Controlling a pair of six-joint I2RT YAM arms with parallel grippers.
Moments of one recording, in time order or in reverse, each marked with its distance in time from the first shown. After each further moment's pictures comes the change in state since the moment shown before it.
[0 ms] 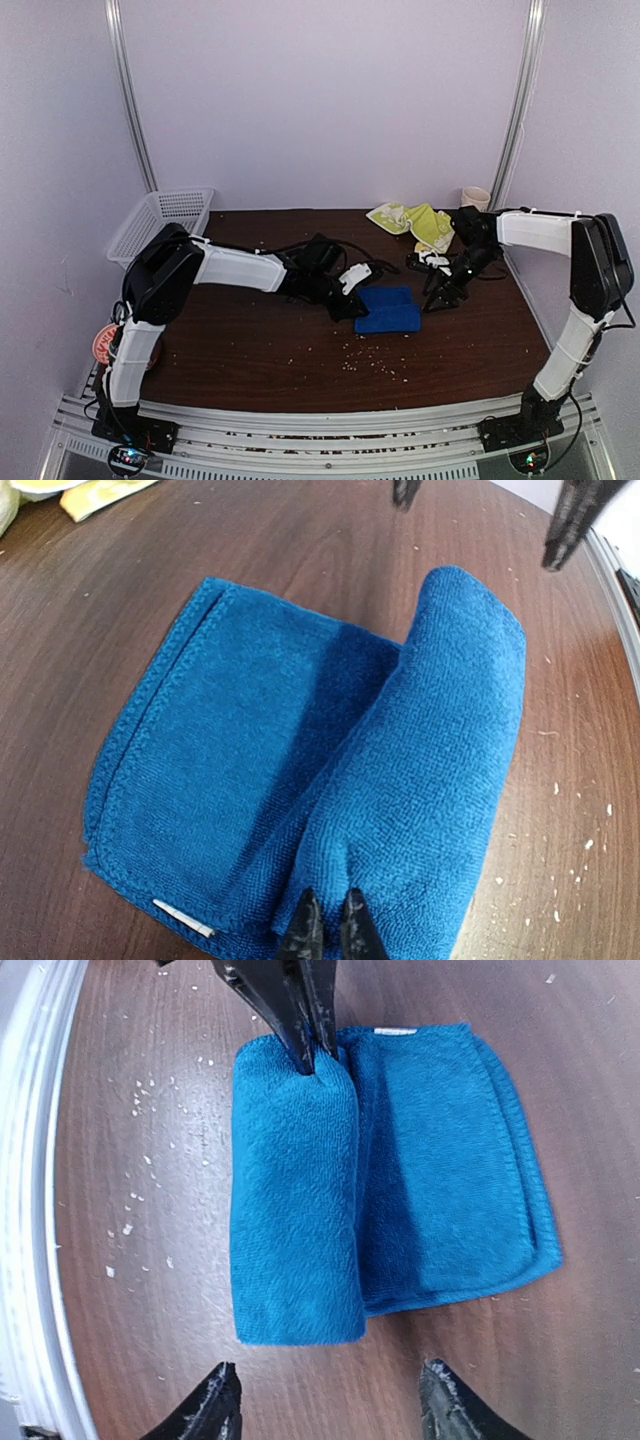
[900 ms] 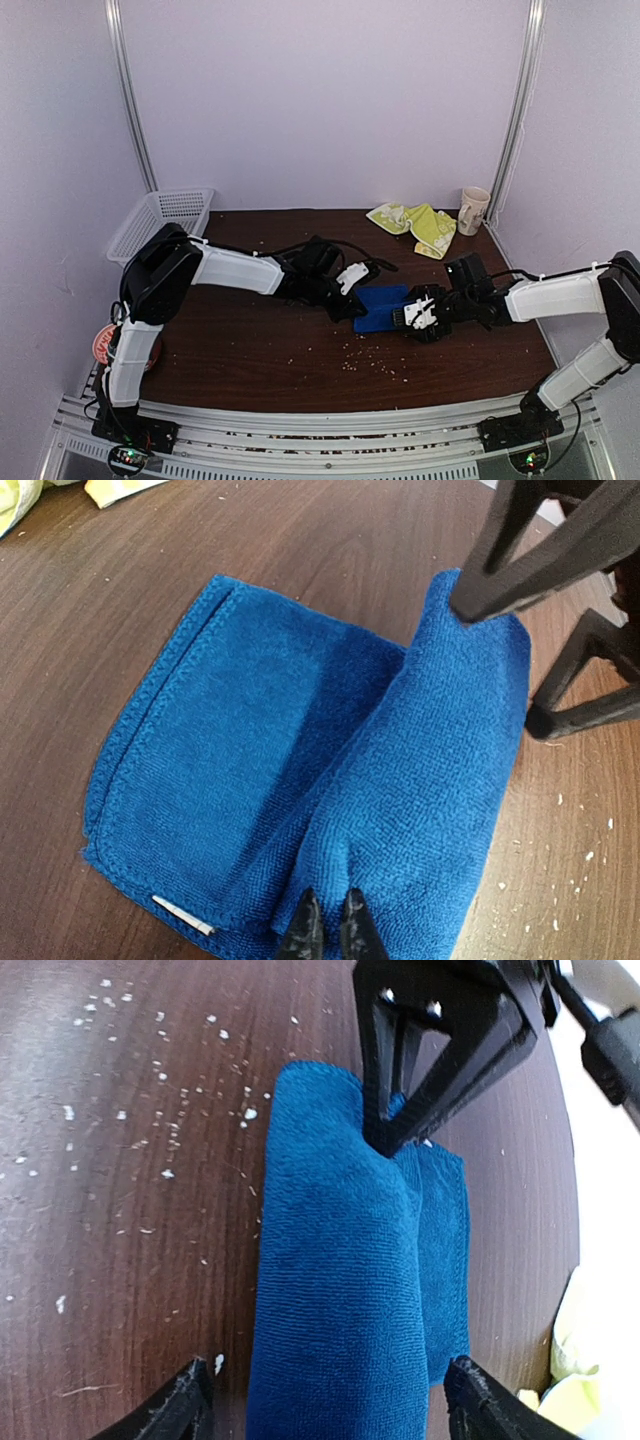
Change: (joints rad) left arm -0.001 -0.019 -0.050 0.057 -0.031 -0.068; right arm 0.276 -0.334 -0.647 0.945 0.290 -0.170
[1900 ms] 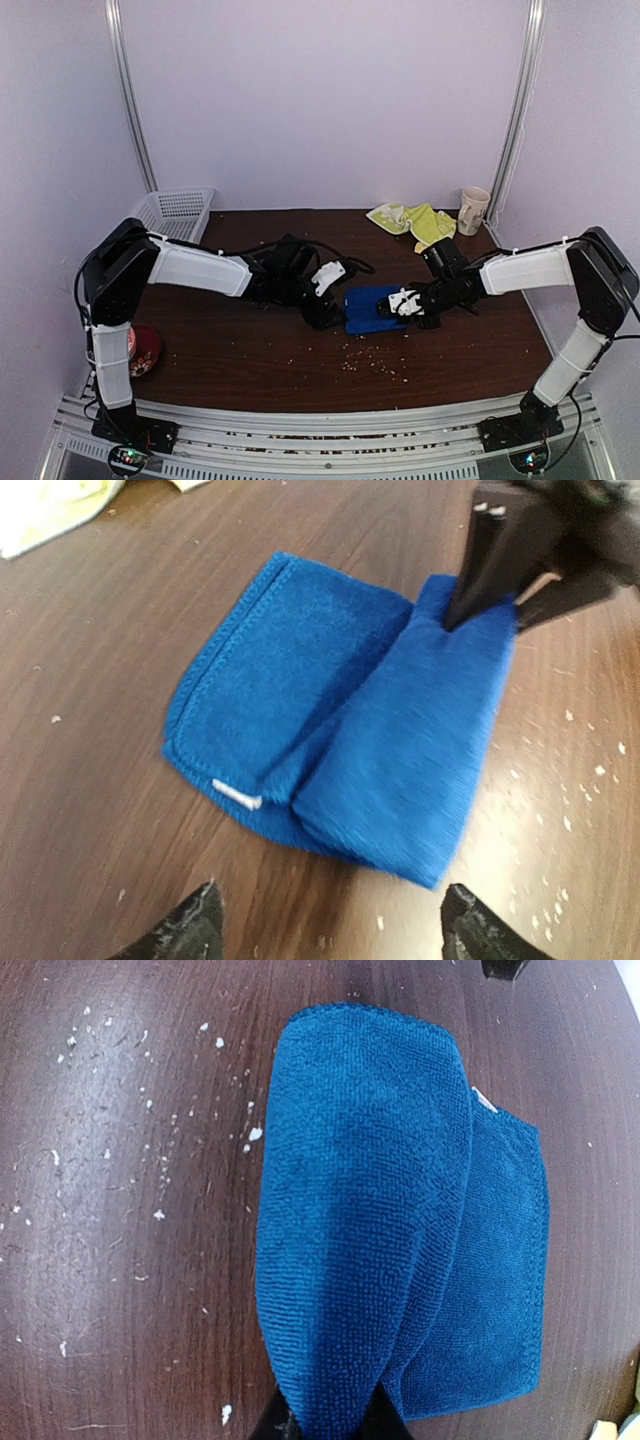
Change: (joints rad) left arm 0.015 -0.242 -0.266 0.020 -0.134 0.053; right arm 0.003 0.221 0.259 -0.267 -0.053 0.056
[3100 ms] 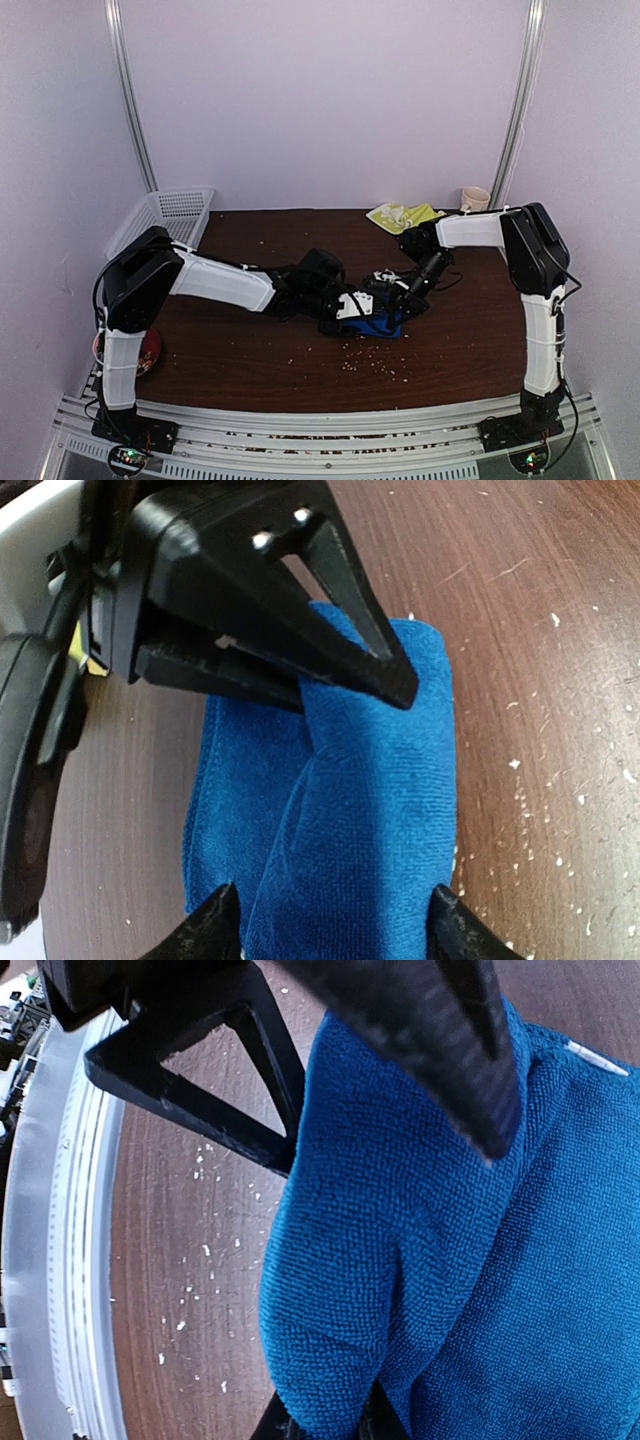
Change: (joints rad) left arm -0.108 0.095 0.071 0.084 -0.114 0.633; right arm -0.091 0.505 0.681 -0.894 -0.359 0.090
